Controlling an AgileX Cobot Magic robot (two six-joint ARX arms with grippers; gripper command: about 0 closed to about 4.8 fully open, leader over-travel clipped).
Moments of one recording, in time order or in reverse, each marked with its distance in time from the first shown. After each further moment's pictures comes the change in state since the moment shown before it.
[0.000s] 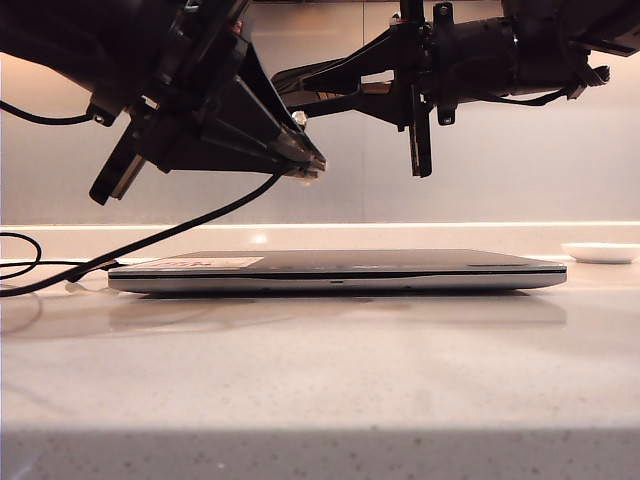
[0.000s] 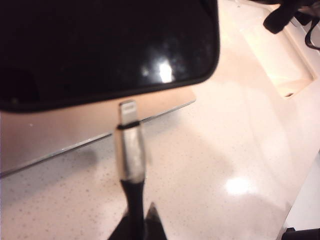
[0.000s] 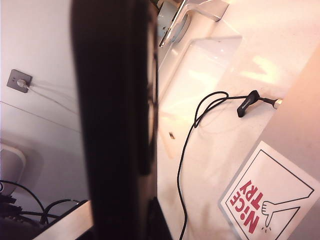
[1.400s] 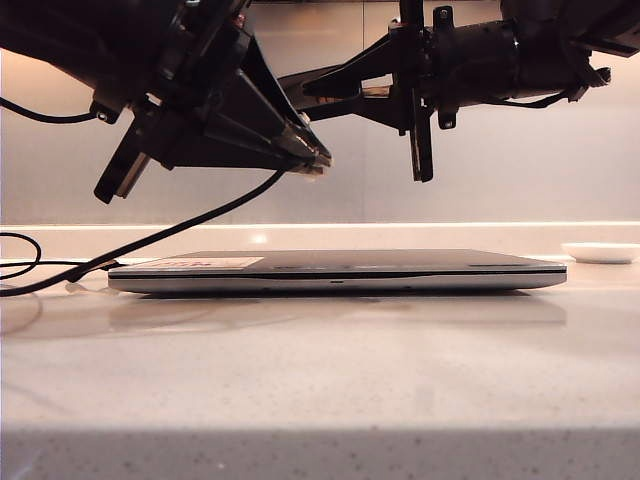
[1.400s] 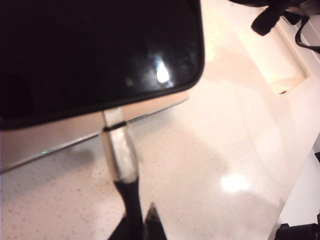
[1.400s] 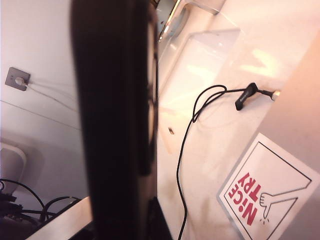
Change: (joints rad) left arm 0.000 0.000 0.000 0.015 0.010 0.000; right arm 0.003 0.000 0.001 -0.044 -0.016 -0.012
